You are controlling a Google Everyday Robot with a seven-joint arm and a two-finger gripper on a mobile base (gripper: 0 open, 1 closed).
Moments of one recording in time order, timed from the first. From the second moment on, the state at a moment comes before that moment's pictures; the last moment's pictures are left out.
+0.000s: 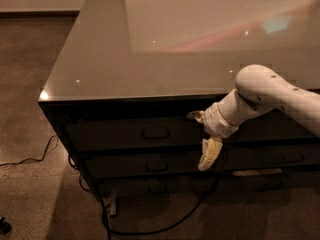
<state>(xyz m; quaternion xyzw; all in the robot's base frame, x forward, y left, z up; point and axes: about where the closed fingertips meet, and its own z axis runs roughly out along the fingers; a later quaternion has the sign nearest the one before) 0.528 -0.117 0.675 -0.71 0.65 0.19 0.22</state>
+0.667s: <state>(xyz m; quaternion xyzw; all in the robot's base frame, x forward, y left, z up) 0.543 -0.109 0.676 -0.71 0.64 0.17 0.24</state>
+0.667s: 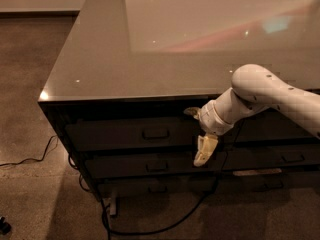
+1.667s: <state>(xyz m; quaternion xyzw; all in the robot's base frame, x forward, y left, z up) 0.547 -0.081 0.647 -0.72 0.63 0.19 0.23</state>
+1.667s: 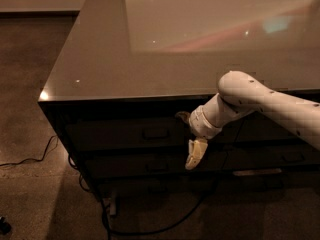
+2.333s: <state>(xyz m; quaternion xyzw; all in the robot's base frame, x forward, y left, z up) 0.546 -0.080 0.645 -0.72 0.63 0.19 0.22</state>
